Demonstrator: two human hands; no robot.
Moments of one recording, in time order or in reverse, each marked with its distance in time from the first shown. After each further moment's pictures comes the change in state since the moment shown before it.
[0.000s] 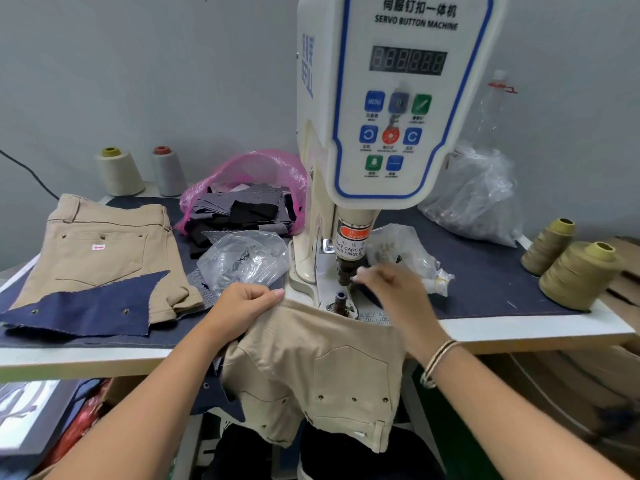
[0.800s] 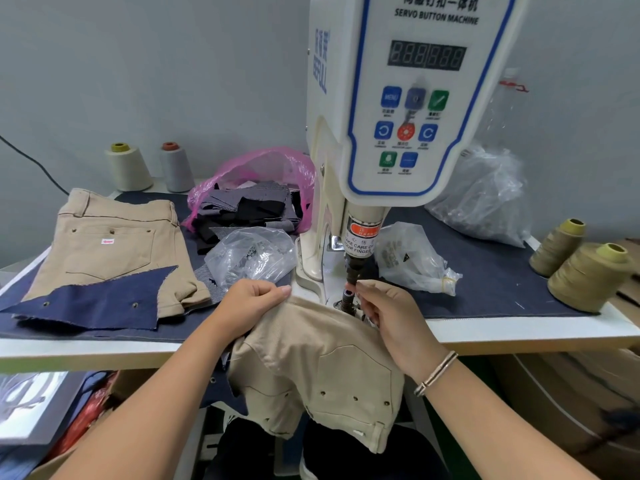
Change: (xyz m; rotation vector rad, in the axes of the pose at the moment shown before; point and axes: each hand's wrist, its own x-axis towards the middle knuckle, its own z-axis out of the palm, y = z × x) left_hand 0.000 -0.002 0.000 -0.004 0.005 0.022; right_hand -0.014 0.015 0.023 0.426 -0.143 0.229
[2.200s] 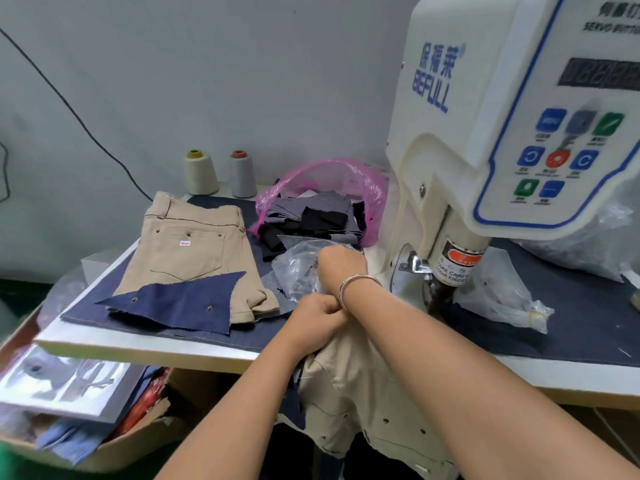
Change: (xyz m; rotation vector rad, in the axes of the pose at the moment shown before) left_hand 0.000 0.000 0.001 0.022 0.022 0.025; right_hand 0.119 -0.015 0.159 -1.587 -0.139 -0.356
